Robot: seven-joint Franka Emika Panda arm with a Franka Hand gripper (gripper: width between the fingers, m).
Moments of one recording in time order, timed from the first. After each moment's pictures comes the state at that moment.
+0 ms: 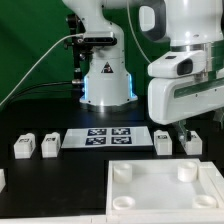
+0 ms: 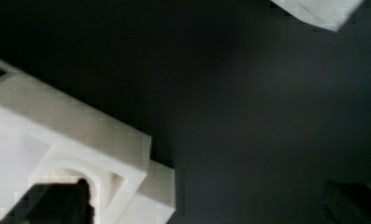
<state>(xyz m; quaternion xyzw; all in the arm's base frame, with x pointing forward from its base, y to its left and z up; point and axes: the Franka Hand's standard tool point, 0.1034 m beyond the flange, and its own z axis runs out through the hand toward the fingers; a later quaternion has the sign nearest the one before) 0.471 0.159 0.063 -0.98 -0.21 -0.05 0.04</state>
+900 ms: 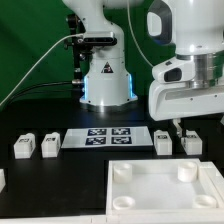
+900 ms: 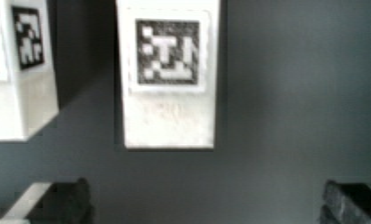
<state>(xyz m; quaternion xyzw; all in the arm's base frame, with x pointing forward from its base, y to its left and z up) 0.417 0.174 0.043 -1.00 -0.02 0.03 0.04</state>
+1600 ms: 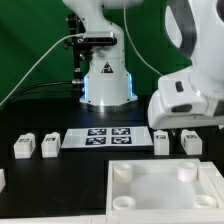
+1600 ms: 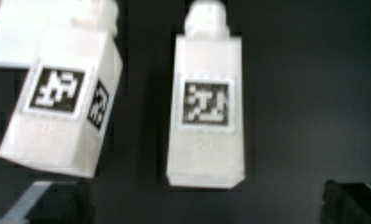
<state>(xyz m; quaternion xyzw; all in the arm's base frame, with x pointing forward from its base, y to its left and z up) 0.429 0.168 0.046 -0.93 -0.02 0.36 0.01</state>
